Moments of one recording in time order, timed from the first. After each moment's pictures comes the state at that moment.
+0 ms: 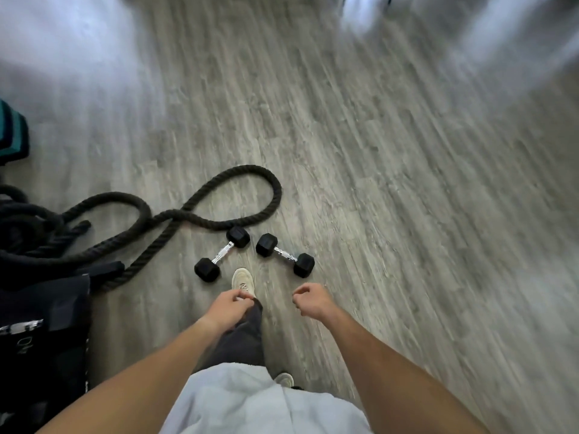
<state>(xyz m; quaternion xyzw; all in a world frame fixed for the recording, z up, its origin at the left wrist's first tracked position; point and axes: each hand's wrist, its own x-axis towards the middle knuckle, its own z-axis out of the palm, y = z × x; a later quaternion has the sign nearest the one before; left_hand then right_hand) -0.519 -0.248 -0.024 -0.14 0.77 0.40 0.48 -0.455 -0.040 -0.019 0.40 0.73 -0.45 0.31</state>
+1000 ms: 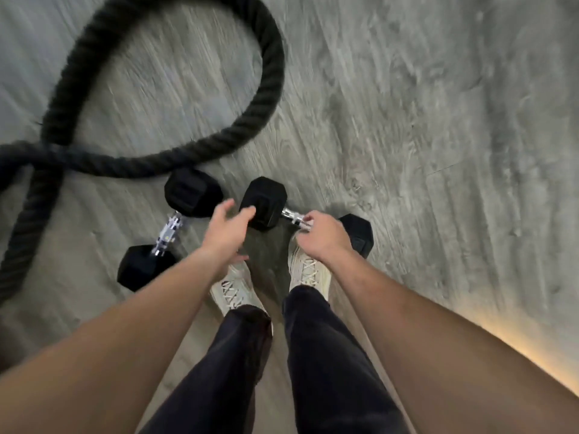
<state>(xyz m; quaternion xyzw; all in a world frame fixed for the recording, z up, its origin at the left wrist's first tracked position) -0.758 -0.092 -0.552 -0.35 0.71 0.37 0.49 -0.679 0.061 -0.570 0.39 0.72 -0.35 0.45</state>
